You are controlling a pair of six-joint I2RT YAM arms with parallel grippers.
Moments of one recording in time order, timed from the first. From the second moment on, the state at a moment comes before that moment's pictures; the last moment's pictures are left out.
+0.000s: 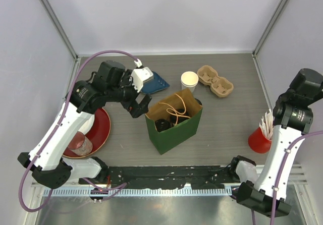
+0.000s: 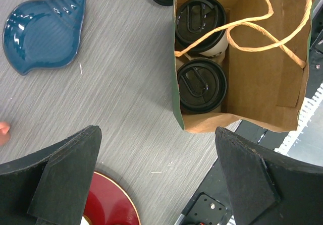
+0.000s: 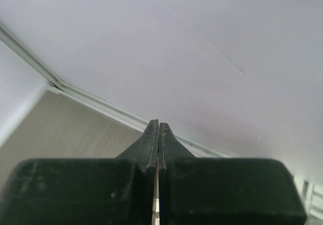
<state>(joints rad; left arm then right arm) -0.66 1.25 1.65 -1.13 0.26 0.23 -0.44 0.93 1.27 -0.64 0.63 0.31</state>
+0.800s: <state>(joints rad) -0.59 1.27 1.65 -1.13 0.31 0.24 -0.44 0.93 1.70 -0.33 -0.40 0.71</state>
